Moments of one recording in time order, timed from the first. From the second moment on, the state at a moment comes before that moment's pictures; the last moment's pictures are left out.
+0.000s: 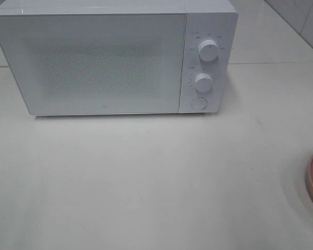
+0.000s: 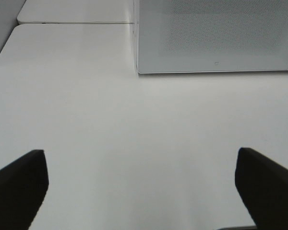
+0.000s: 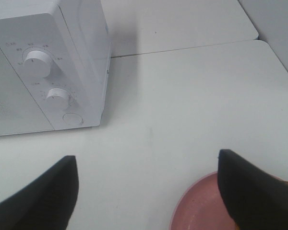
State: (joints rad) left arm 0.05 -0.01 -0.52 -0.15 1.09 0.10; right arm 0.07 0.55 -0.52 -0.08 0.47 0.16
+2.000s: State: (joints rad) left arm 0.05 -0.01 -0.52 -0.15 1.09 0.10; right arm 0.14 1.17 -0.27 -0.05 -0.74 0.03
